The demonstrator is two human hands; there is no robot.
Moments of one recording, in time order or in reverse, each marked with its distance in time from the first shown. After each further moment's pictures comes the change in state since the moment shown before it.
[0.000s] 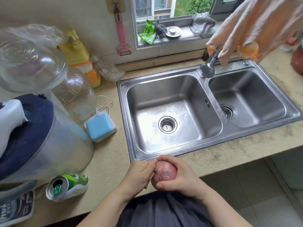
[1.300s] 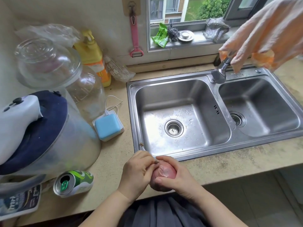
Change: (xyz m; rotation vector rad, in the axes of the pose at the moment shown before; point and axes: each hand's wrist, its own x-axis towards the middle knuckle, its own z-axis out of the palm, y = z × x) left_hand 0.002 0.000 -0.018 0.468 0.324 0.479; right_hand 0.012 0.001 0.019 0.237 0.003 0.082
